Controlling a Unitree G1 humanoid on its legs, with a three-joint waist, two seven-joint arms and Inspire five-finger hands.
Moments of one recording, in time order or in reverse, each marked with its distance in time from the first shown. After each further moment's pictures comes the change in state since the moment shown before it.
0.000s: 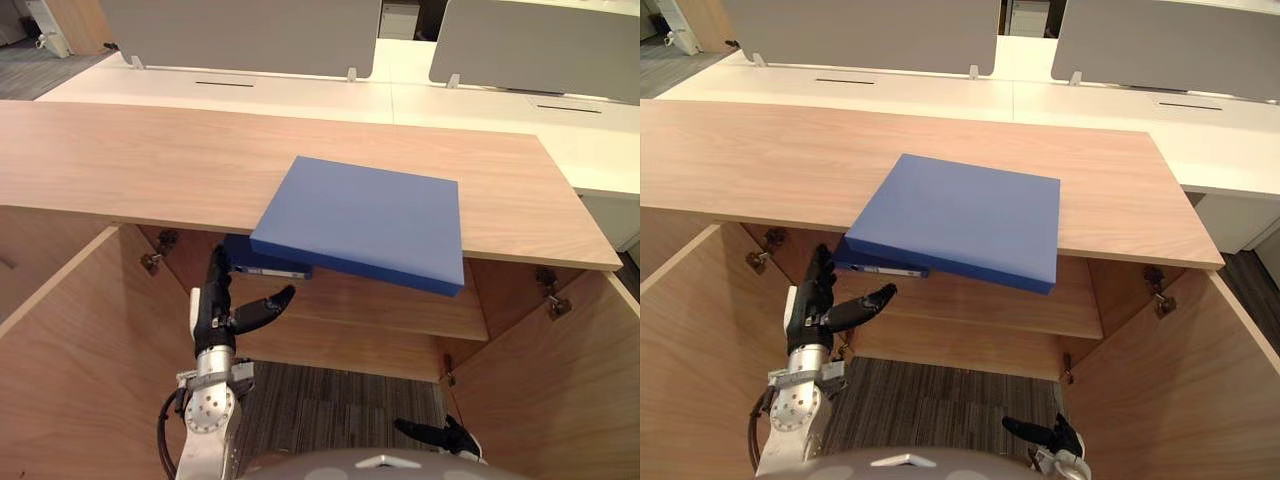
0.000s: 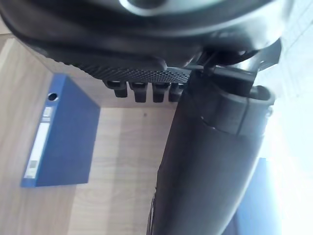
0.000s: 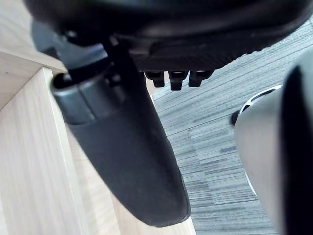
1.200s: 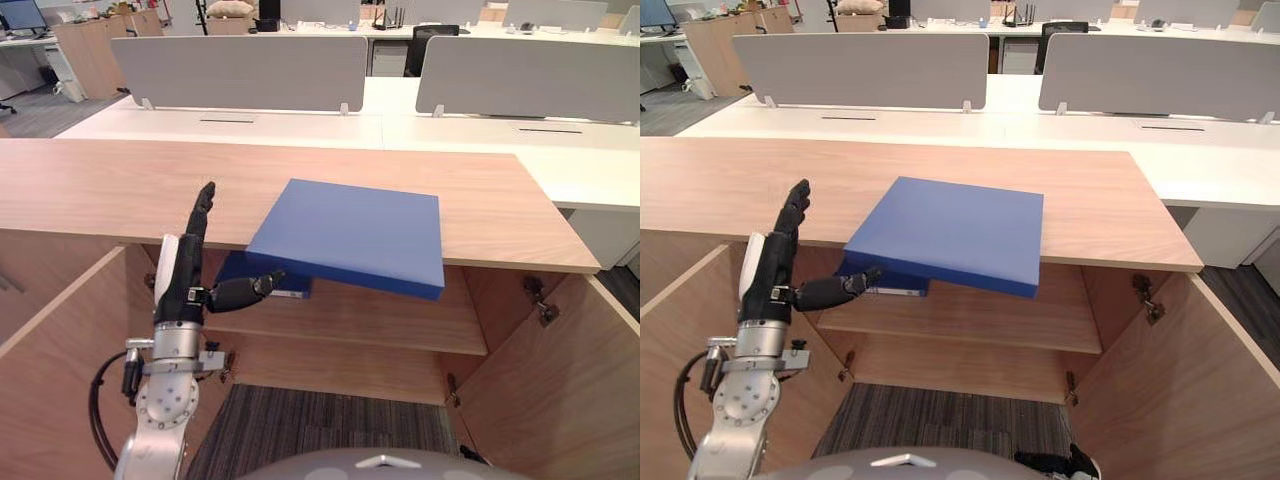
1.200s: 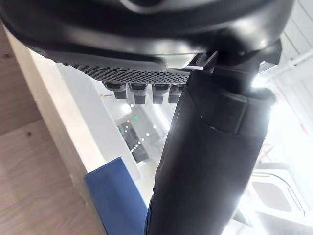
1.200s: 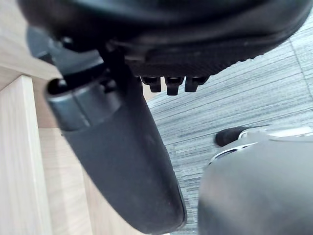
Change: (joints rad) left arm -0.027 0.318 0.034 -0.230 0.198 -0.042 -0.007; right arm -0.025 -0.096 0.000 0.201 -0.068 0.003 0.042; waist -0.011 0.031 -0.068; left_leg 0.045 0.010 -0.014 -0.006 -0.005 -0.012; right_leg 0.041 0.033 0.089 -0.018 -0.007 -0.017
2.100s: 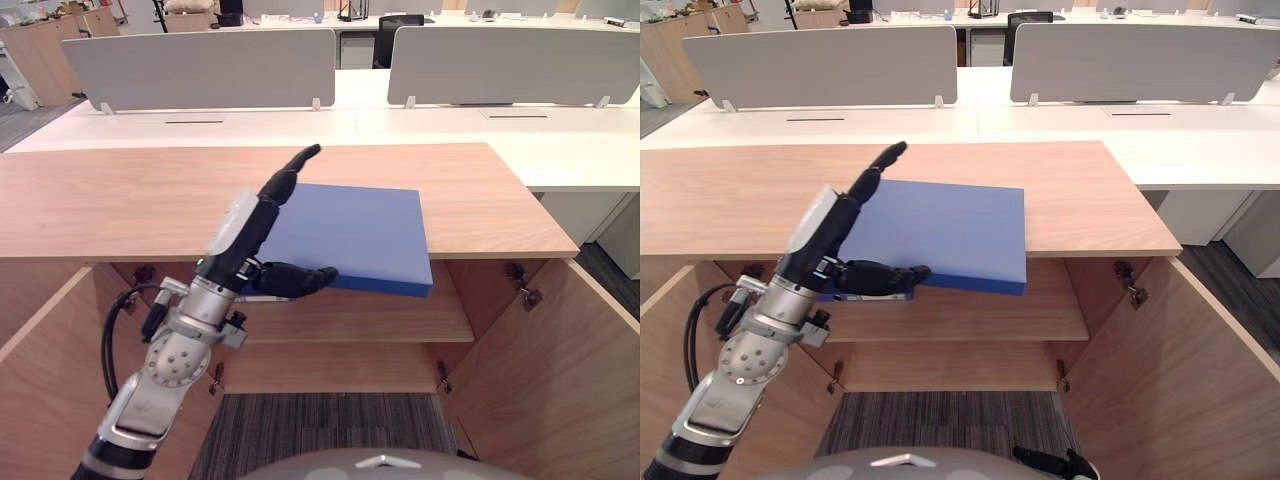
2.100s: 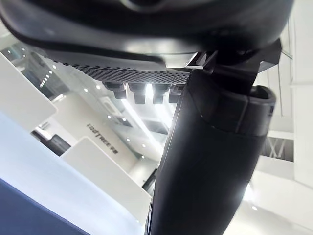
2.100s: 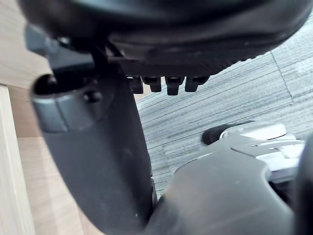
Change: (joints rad) left arm -0.258 0.271 -0.215 -0.039 0.002 -0.088 -0.125; right arm 0.001 -0.006 -0.002 0.004 -0.032 0.014 0.032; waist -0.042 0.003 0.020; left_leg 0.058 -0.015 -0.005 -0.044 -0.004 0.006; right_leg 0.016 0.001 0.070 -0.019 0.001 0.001
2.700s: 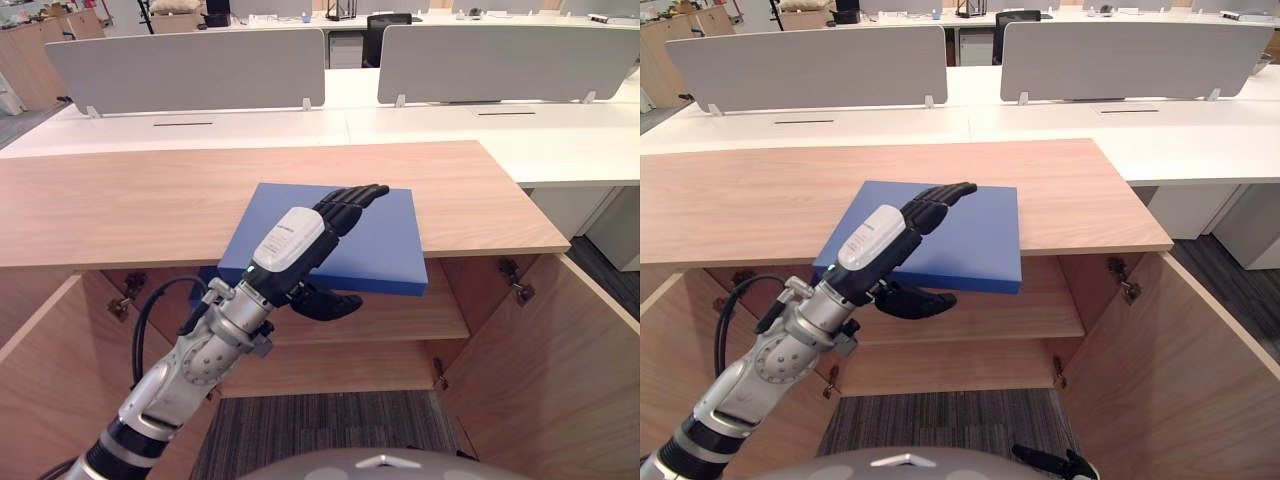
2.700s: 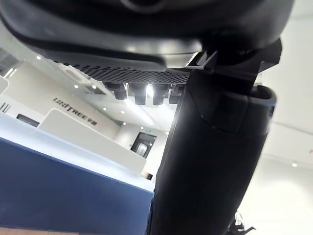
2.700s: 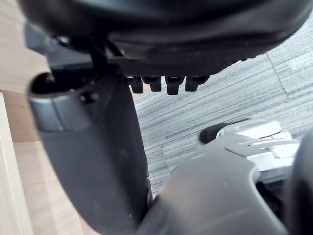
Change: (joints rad) left arm -0.074 0.037 -0.160 0.022 0.271 -0.017 -0.013; right arm -0.003 -0.001 0.000 0.001 0.000 0.006 -0.006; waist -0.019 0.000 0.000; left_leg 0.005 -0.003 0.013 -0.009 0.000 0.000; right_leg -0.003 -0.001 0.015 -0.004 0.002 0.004
